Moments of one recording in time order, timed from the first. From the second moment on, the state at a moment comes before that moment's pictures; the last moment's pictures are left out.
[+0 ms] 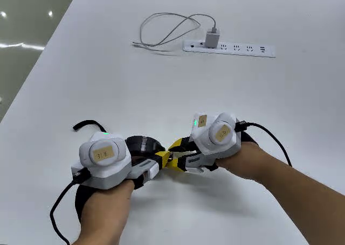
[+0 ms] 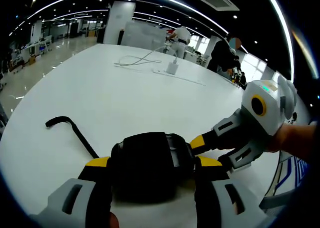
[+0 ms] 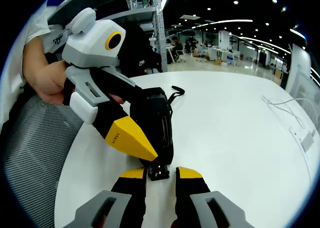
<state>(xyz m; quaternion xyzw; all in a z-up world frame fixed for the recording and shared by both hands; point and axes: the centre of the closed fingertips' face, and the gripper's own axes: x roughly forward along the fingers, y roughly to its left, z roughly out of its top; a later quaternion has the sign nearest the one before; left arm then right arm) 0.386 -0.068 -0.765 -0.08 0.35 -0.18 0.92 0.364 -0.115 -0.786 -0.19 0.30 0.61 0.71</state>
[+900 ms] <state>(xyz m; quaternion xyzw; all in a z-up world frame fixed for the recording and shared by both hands) 0.374 -0.062 -0.736 -0.04 0.31 -0.24 0.92 0.359 -0.150 -0.763 -0.16 0.27 0.56 0.77</state>
